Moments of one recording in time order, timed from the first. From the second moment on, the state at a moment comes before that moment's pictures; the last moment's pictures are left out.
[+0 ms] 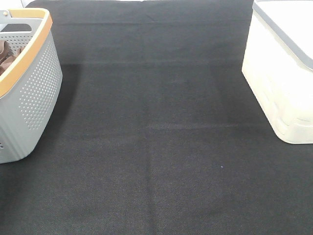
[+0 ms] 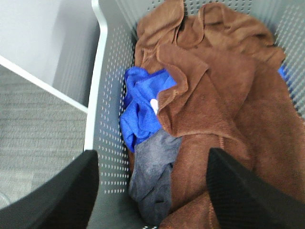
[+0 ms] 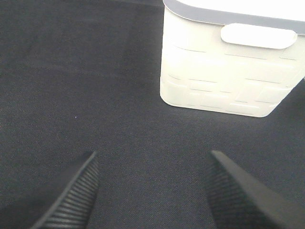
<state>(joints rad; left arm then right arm) 0.09 1.38 -1.24 0.24 0.80 -0.05 0.03 -0.01 -0.51 0.08 1.07 -0.14</state>
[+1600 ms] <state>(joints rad) 0.09 1.96 -1.51 0.32 0.89 -0.04 0.03 -0.01 -0.51 0.08 1.07 -0.14</state>
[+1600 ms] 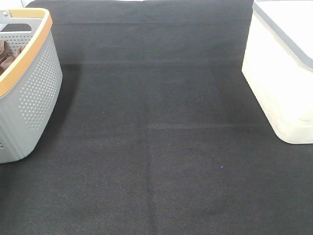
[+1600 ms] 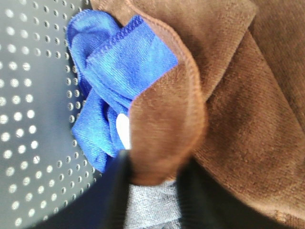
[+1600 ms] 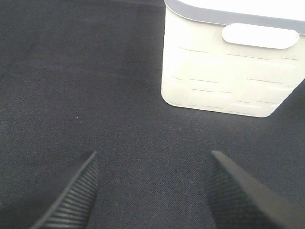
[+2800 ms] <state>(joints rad) 0.09 1.65 -1.60 0.09 1.00 -0.03 0.03 -0.01 -0.51 0.09 1.07 -0.14</state>
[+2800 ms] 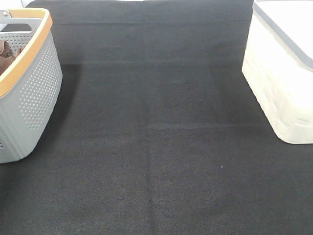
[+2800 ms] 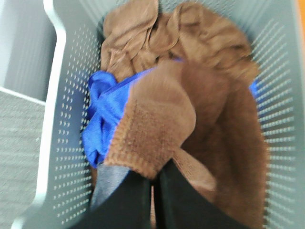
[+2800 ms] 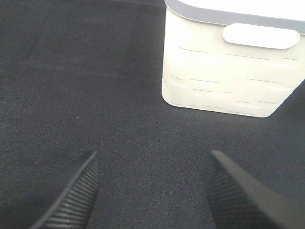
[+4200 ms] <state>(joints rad) -0.13 1.37 -1.60 -0.91 0.40 0.52 0.03 0.11 -0.51 0.34 0.95 -0.18</state>
